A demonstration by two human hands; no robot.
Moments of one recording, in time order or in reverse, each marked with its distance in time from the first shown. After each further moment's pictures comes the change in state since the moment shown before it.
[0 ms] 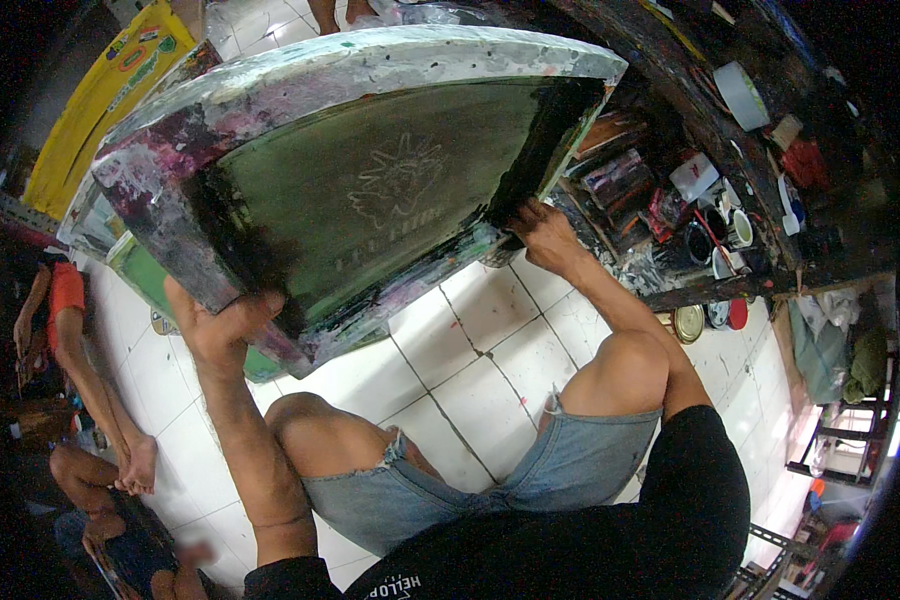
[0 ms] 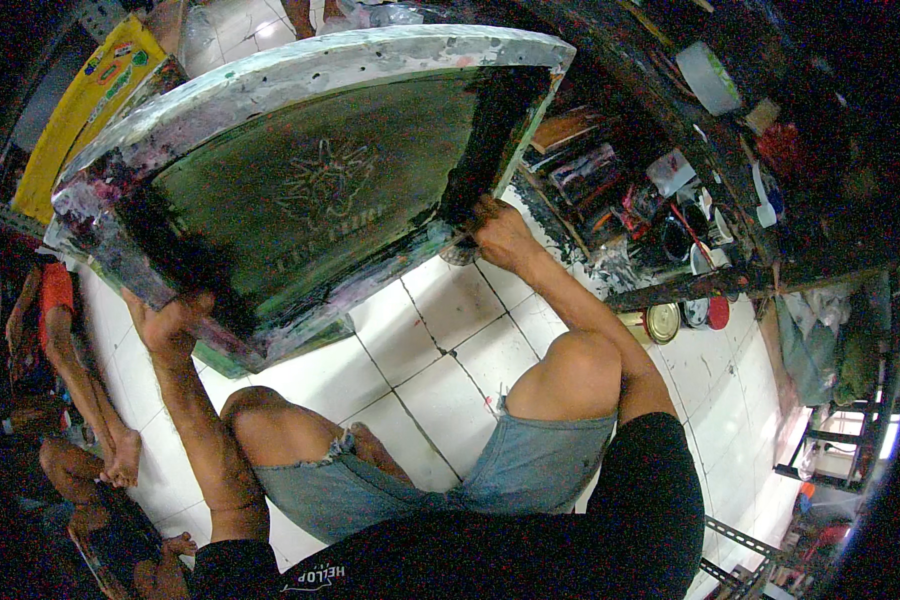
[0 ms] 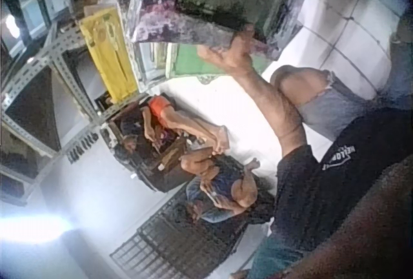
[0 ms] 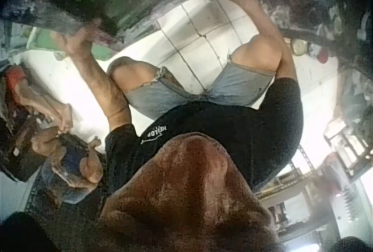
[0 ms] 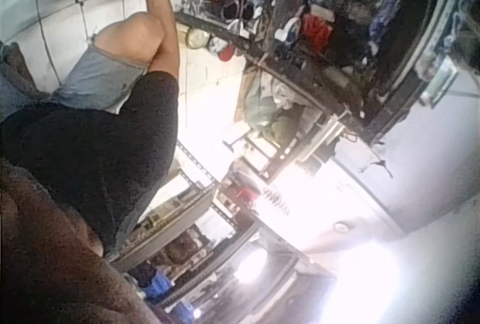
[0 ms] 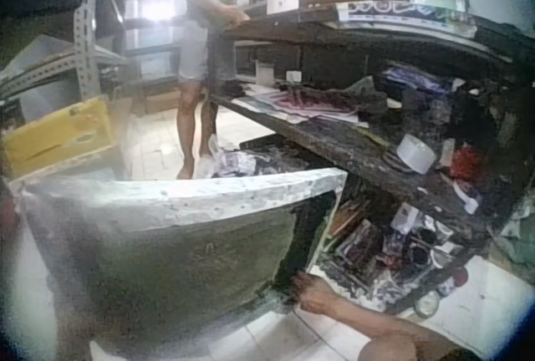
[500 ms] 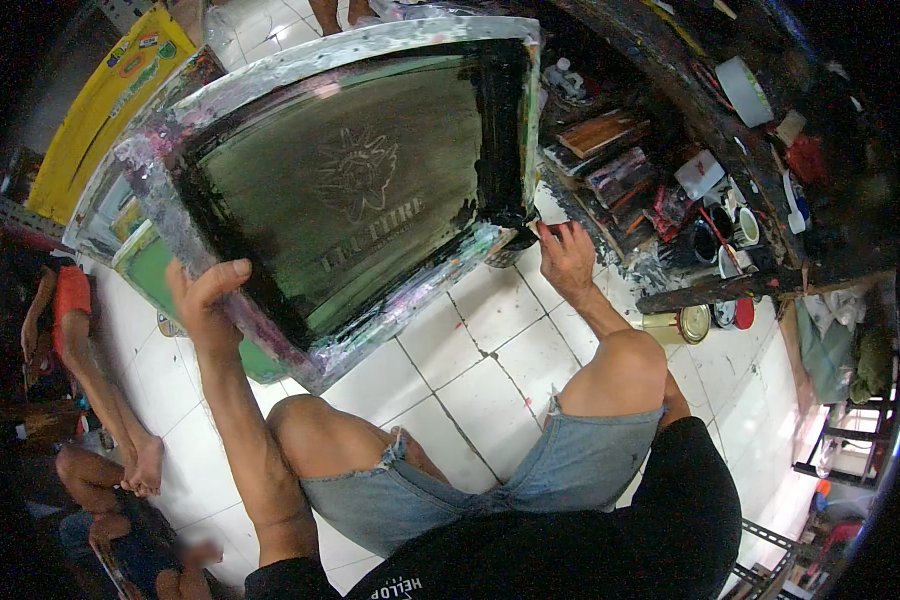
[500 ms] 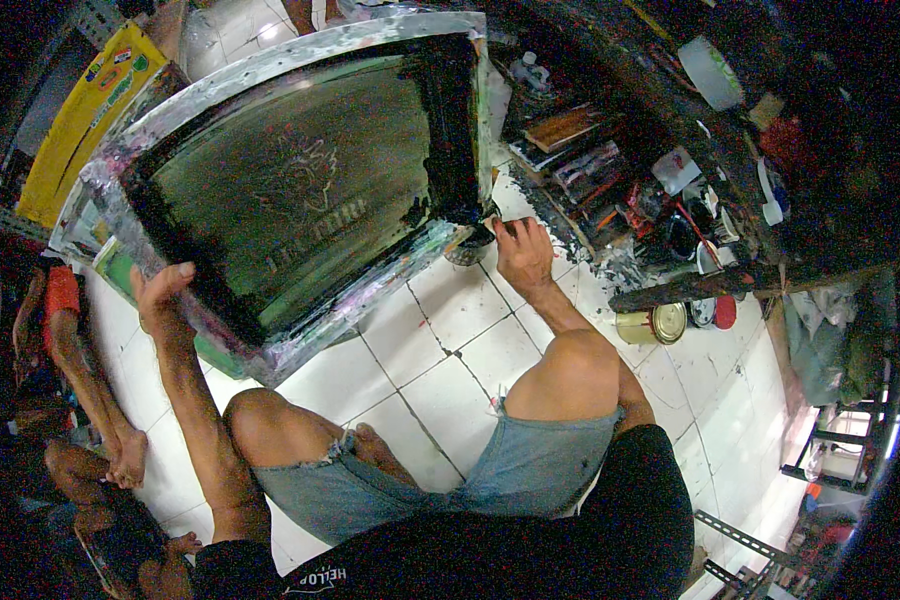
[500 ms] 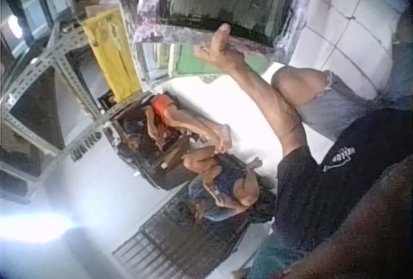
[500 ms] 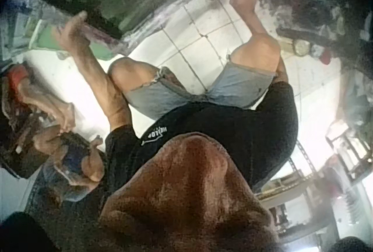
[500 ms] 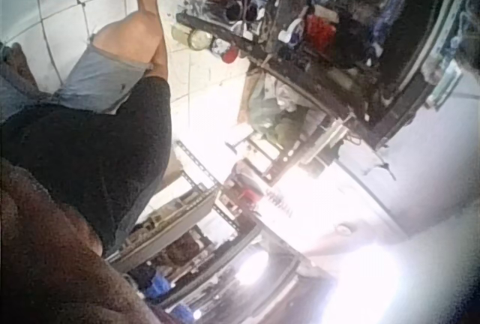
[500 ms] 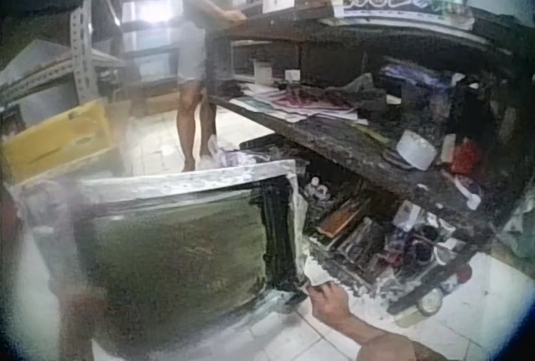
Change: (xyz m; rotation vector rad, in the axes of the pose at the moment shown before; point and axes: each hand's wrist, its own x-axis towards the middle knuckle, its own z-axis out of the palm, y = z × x) left_hand 0.012 -0.052 -0.044 0.178 0.218 -0.139; right_hand -0.043 -0.021 0.013 -0.117 0.441 0.299
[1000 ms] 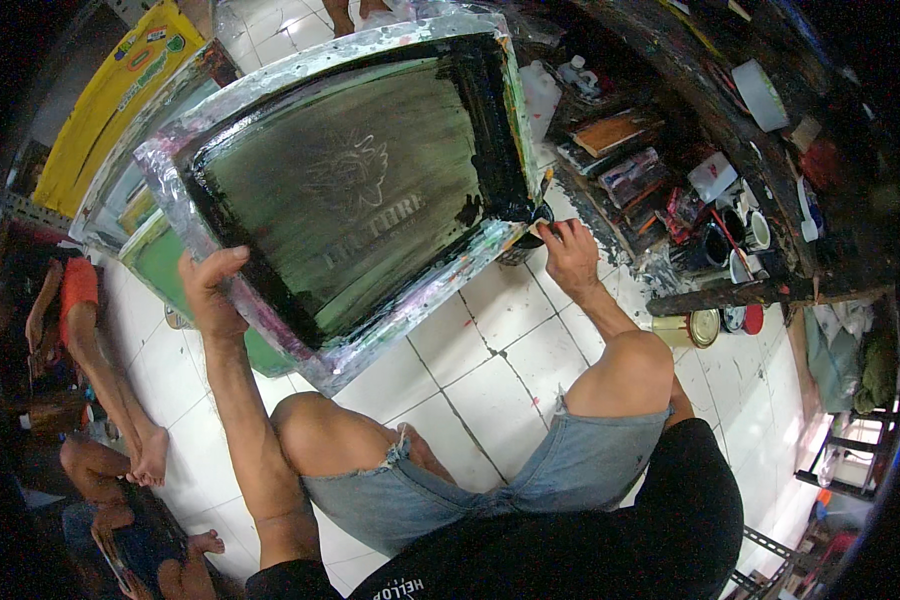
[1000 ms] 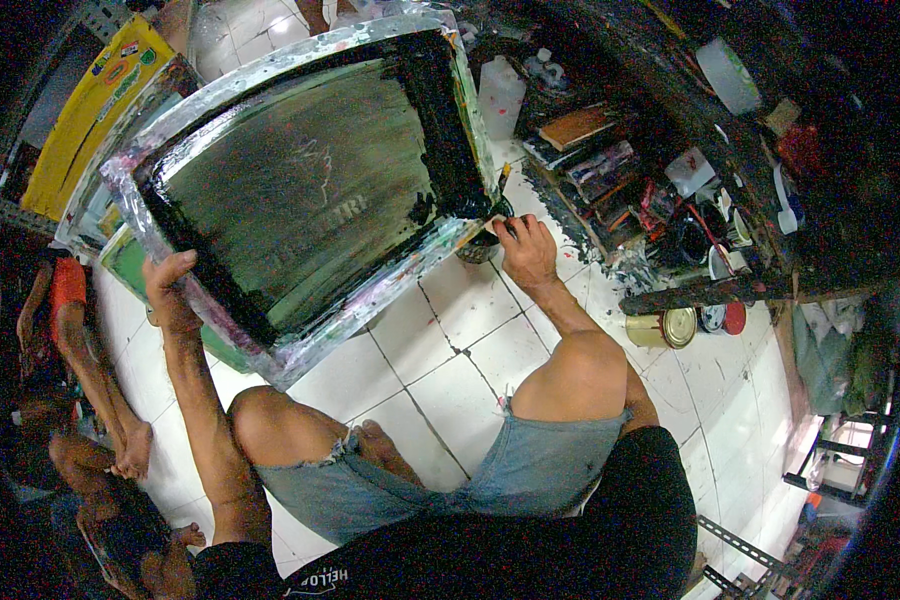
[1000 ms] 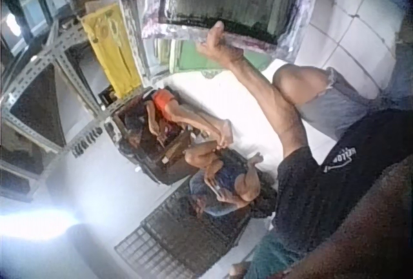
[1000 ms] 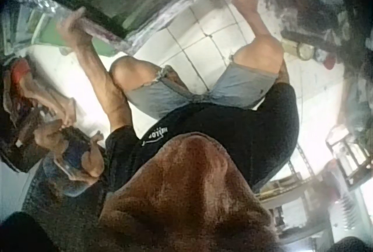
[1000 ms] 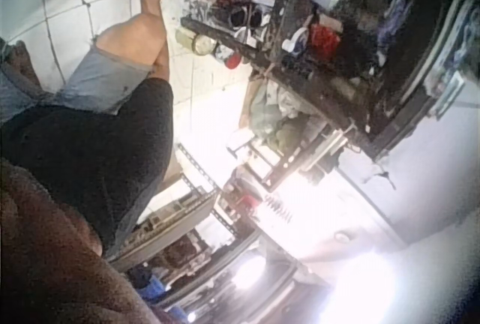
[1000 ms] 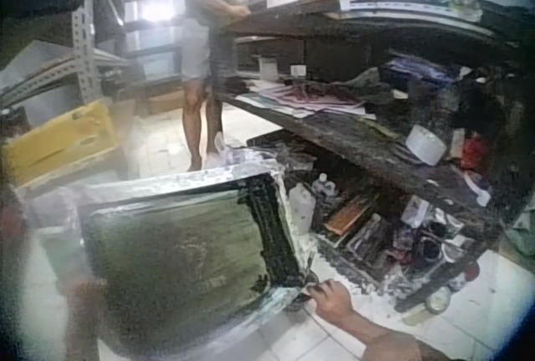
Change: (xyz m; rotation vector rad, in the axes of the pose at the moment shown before) left_hand 0.013 -0.004 0.006 -0.176 0.043 -0.143; right_hand -0.002 0.002 0.012 0.067 -0.082 -0.024
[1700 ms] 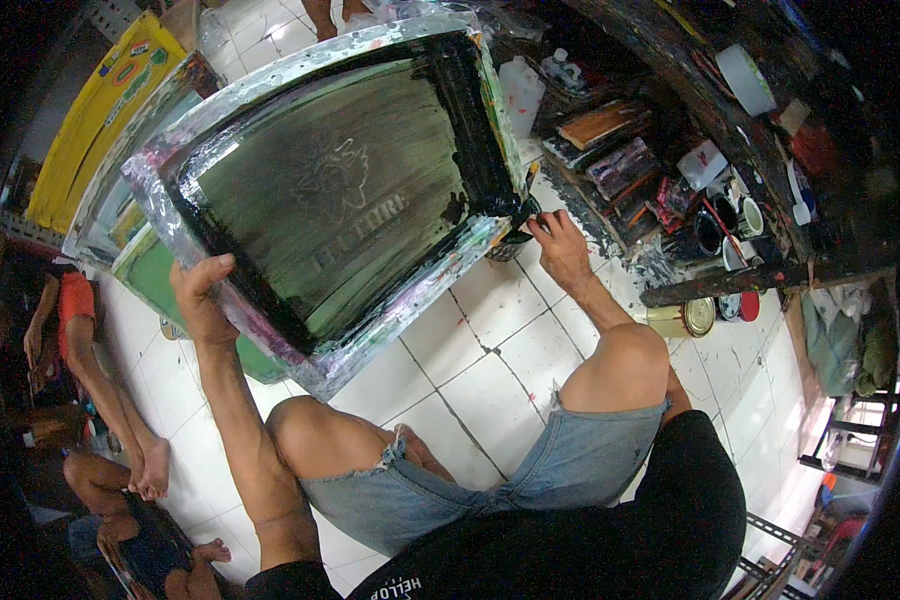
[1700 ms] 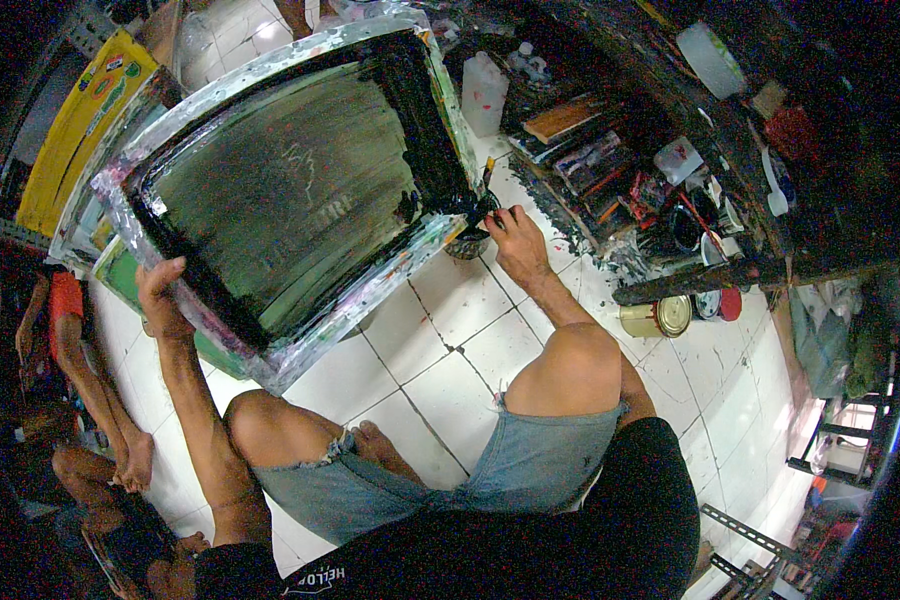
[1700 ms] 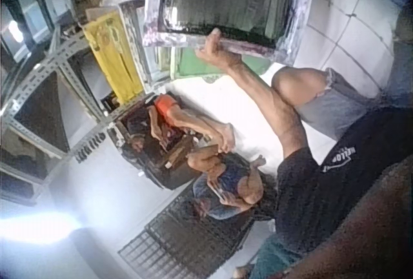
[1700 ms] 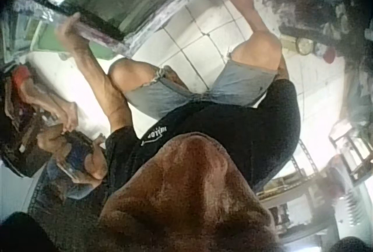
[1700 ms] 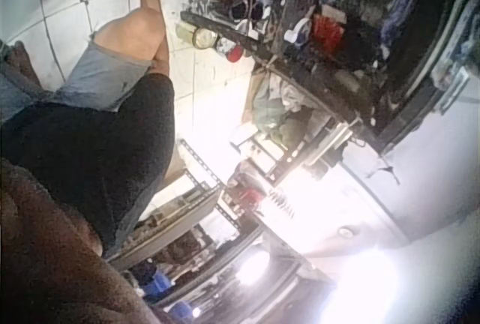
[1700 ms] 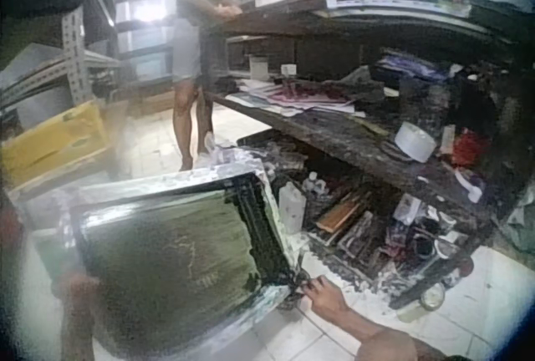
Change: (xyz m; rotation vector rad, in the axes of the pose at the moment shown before) left_hand -0.005 0.016 0.016 -0.028 -0.088 -0.051; right_hand -0.008 0.007 0.002 0.037 -0.185 0.033
